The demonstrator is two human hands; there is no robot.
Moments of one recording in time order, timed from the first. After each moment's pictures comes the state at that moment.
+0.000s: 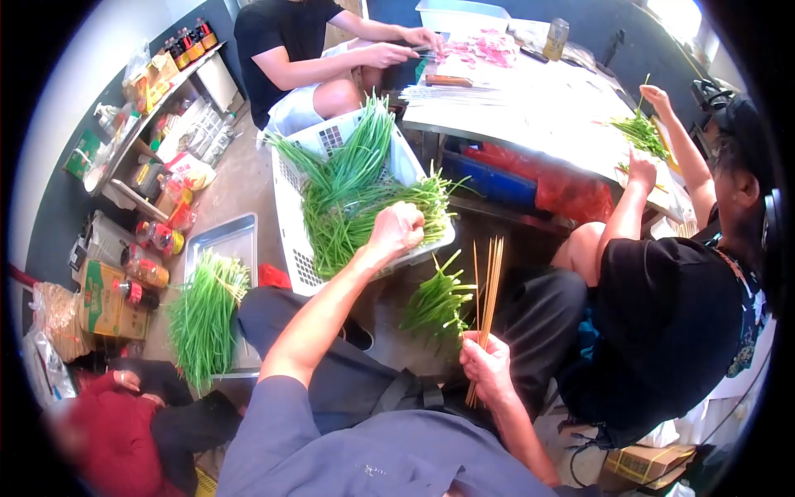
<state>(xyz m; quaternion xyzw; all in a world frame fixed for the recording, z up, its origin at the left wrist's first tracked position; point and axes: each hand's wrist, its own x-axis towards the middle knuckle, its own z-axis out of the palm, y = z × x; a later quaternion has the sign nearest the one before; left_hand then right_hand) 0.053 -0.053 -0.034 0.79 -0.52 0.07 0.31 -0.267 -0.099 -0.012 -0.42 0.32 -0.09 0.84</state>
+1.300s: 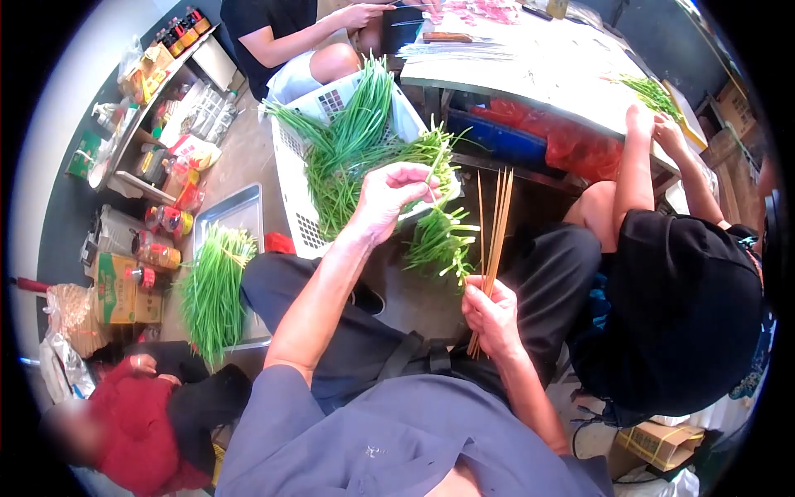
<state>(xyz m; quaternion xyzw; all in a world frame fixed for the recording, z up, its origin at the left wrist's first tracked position) -0.002 -0.018 0.025 0.52 -0.26 -0.33 0.75 -0.249 -0.101 -0.002 -0.42 0.25 -0.12 0.87</state>
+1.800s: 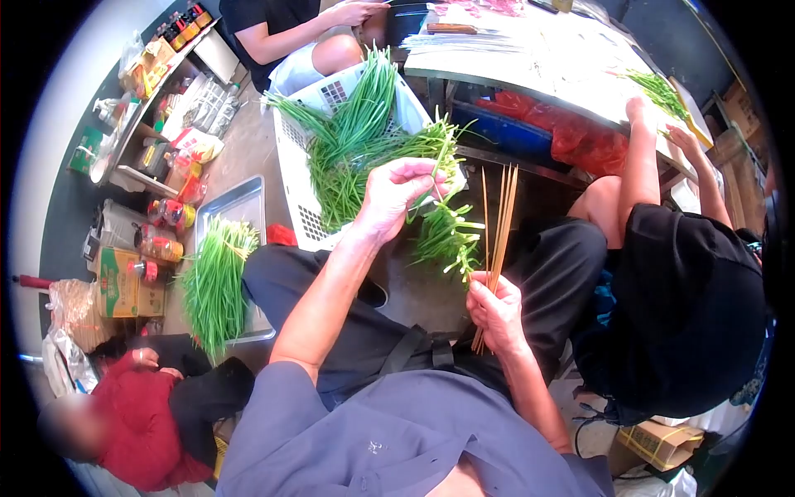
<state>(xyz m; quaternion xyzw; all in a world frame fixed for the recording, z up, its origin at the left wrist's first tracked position) -0.015 -0.019 0.026 0.47 -0.24 -0.33 0.78 -0.252 -0.103 -0.009 -0.41 0.26 -0.11 0.87</state>
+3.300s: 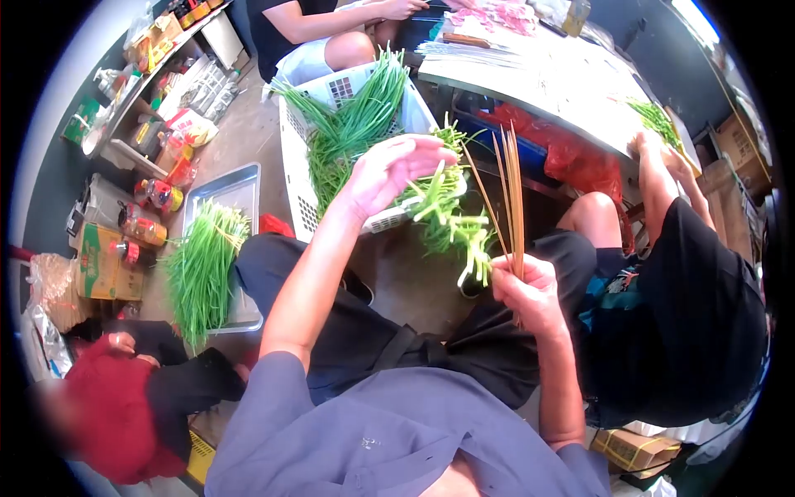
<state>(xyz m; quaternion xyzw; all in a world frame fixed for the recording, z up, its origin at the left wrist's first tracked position) 0.020 -0.006 0.054 0.35 -0.33 -0.41 0.78 -0.244 -0.142 0.070 -0.62 0.16 -0.08 0.77</state>
